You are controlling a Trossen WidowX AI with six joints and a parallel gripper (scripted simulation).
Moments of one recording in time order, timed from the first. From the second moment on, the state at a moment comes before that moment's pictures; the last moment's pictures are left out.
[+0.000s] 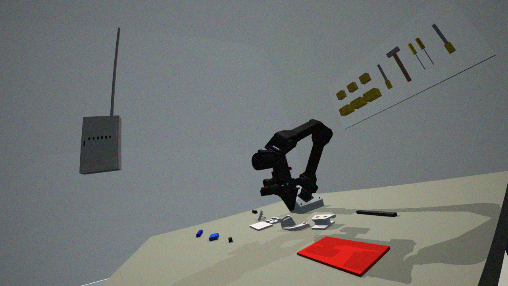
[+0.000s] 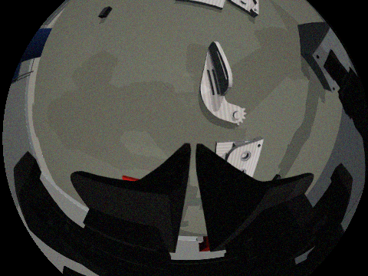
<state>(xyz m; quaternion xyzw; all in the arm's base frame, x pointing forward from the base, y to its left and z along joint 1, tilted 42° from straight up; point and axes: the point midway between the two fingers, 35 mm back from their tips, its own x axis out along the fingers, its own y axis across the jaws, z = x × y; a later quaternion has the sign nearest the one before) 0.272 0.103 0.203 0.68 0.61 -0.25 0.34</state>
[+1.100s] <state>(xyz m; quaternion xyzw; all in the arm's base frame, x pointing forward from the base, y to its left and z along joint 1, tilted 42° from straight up) 0.272 0.103 0.203 0.68 0.61 -0.25 0.34</state>
